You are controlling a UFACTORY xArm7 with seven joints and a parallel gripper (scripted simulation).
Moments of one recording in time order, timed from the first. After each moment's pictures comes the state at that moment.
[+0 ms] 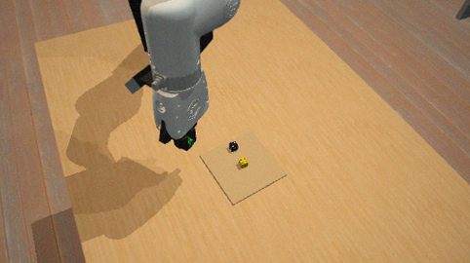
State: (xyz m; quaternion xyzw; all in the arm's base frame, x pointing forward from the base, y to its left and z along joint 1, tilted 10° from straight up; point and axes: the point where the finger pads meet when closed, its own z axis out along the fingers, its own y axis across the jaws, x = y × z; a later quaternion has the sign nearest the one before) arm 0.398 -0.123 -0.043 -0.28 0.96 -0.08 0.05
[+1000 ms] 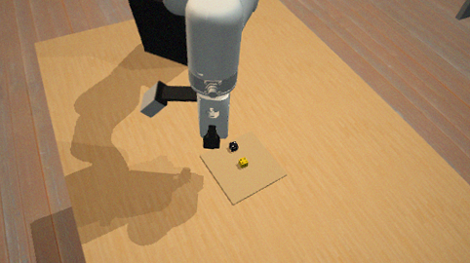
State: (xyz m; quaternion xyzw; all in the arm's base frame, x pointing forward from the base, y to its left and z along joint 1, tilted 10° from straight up) arm 0.420 -0.076 -0.043 -0.54 0.84 -0.08 0.00
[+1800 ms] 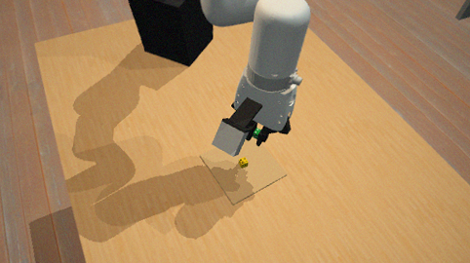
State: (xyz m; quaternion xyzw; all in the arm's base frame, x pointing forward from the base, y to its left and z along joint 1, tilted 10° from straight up) arm 0.446 0.010 -0.057 -0.88 0.48 -0.06 -0.04
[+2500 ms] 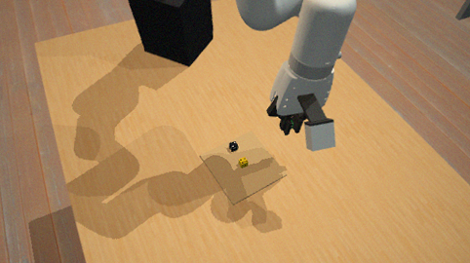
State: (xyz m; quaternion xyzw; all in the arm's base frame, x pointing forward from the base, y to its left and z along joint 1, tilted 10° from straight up) arm 0.454 0.085 -0.066 -0.99 0.09 -0.05 -0.06
